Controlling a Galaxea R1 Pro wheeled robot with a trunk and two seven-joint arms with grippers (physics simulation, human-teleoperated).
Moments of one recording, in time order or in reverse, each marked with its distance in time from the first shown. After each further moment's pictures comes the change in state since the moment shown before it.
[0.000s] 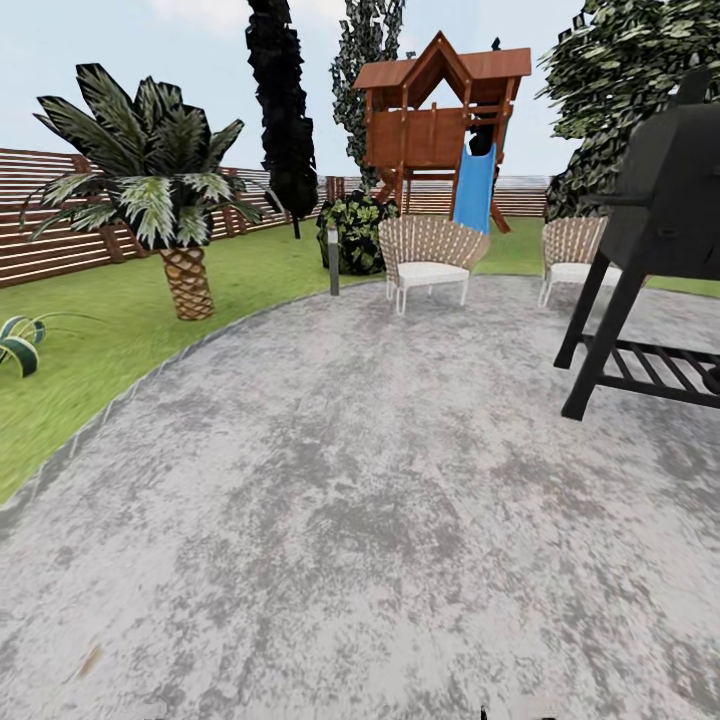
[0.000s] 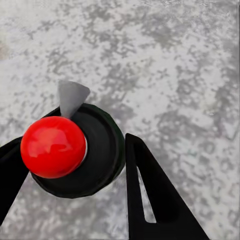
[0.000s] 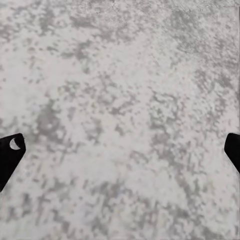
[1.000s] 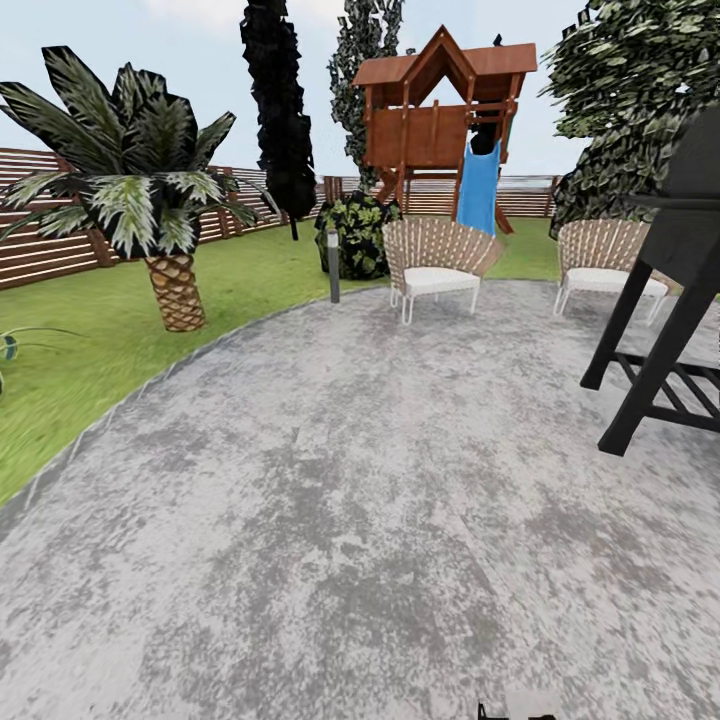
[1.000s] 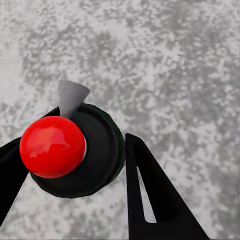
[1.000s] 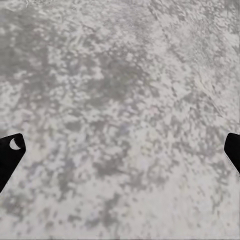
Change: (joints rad) left arm 0.005 -0.059 -0.091 0.005 -0.054 -0.007 0.047; right arm 0.000 0.002 0.000 0.001 0.001 -0.051 0.000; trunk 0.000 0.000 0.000
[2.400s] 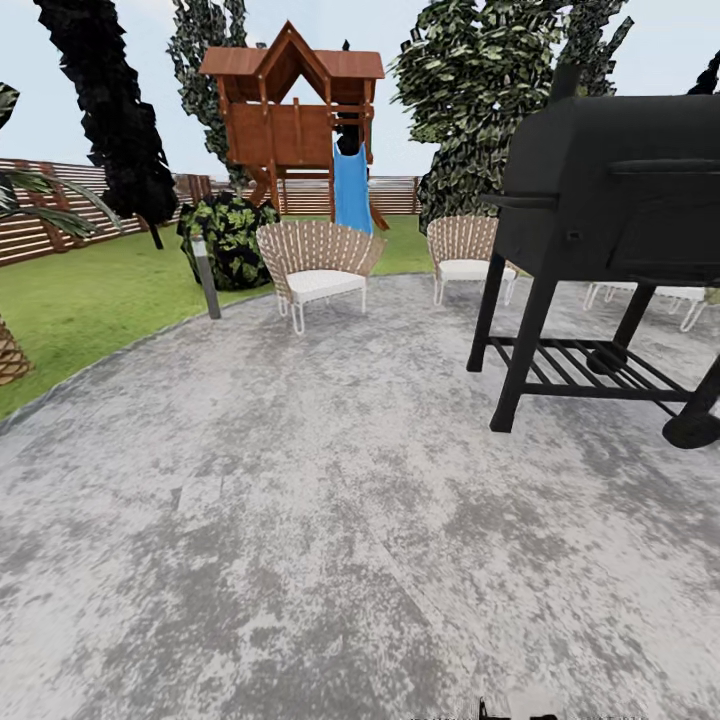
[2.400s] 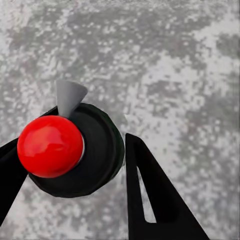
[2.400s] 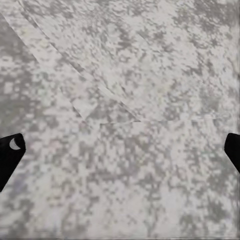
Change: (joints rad) left arm 0.015 -0.002 -0.001 -0.002 0.098 -0.002 0.070; right arm 0.000 -0.003 -0.003 -0.002 -0.001 0.000 -0.001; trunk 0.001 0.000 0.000
